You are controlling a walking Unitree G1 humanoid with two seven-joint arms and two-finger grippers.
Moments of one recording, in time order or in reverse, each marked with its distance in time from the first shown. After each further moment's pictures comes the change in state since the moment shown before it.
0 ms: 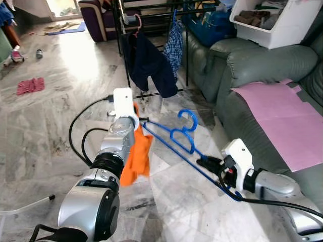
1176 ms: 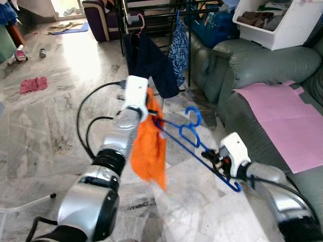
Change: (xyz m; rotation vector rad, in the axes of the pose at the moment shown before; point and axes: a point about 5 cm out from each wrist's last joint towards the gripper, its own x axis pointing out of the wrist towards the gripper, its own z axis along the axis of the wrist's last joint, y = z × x) left arm -0.004 -0.024 0.026 0.135 -0.156 -0.197; right arm 0.033 -0.039 -0.012 0.065 0.037 -0.253
